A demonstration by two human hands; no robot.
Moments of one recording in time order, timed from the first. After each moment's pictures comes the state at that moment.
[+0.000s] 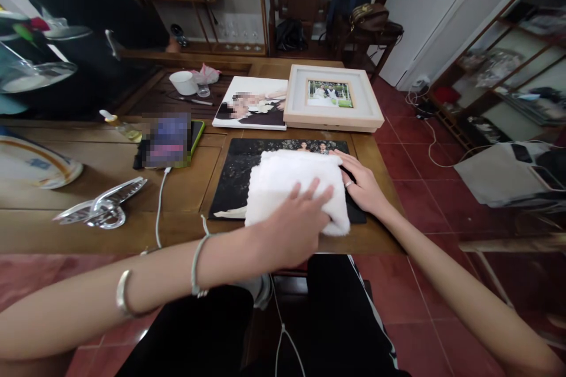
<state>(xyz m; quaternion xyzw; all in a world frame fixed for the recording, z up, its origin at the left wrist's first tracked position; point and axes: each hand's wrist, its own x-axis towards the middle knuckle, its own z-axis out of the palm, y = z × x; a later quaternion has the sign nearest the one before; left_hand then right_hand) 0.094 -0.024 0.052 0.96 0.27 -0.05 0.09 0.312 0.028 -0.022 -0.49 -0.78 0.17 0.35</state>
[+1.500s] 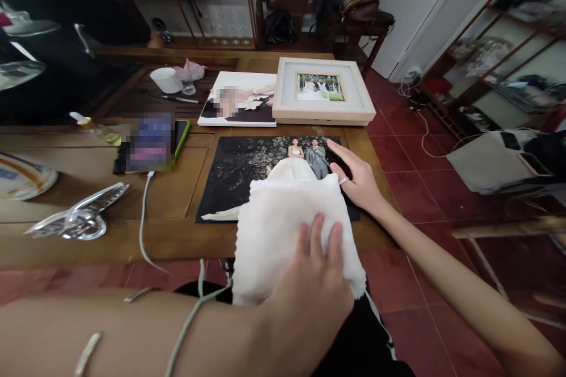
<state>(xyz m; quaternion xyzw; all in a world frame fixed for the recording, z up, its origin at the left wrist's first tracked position) 0.112 -0.092 0.043 0.97 0.24 0.01 -0.05 0.308 0.021 -0.017 -0.50 -0.76 0.14 0.40</state>
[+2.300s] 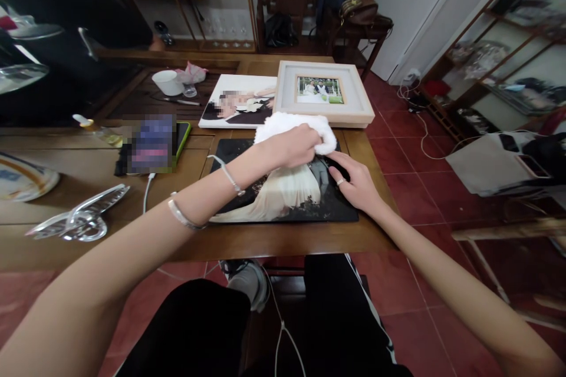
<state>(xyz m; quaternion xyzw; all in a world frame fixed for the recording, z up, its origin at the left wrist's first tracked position) 0.124 0.105 0.060 0.96 0.28 0.01 0.04 0.309 0.023 -0.019 -0.51 -0.77 0.13 0.36</state>
